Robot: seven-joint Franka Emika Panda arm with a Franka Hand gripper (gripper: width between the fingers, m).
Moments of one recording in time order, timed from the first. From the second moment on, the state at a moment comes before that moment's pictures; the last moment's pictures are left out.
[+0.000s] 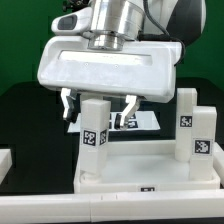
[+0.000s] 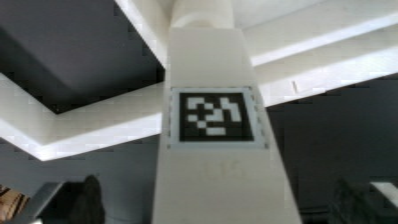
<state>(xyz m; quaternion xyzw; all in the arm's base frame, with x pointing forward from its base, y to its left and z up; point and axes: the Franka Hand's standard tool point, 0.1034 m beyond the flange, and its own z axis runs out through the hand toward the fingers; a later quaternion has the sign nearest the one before) 0.610 -0.054 0.117 0.94 -0.21 0.26 0.07</state>
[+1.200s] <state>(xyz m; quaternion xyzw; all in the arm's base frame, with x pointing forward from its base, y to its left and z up) 0.611 -0.065 0.135 0.96 -0.27 0.00 -0.01</state>
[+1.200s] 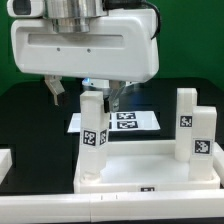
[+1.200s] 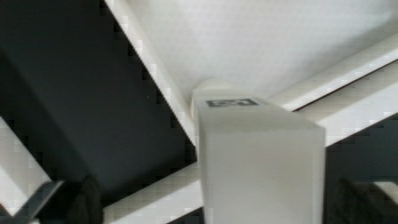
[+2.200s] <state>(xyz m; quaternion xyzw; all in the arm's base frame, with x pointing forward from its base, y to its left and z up) 0.615 -0.067 0.133 0.77 -0.63 0.00 -0.02</state>
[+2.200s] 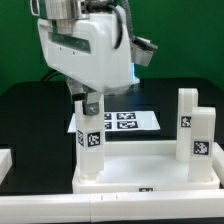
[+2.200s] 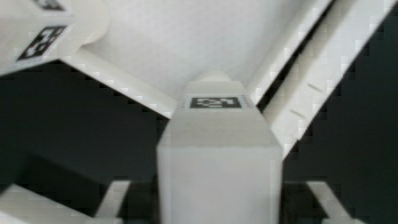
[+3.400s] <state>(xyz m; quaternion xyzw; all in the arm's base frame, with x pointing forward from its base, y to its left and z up) 0.621 -0.062 0.129 0.81 -0.59 0.03 -0.04</state>
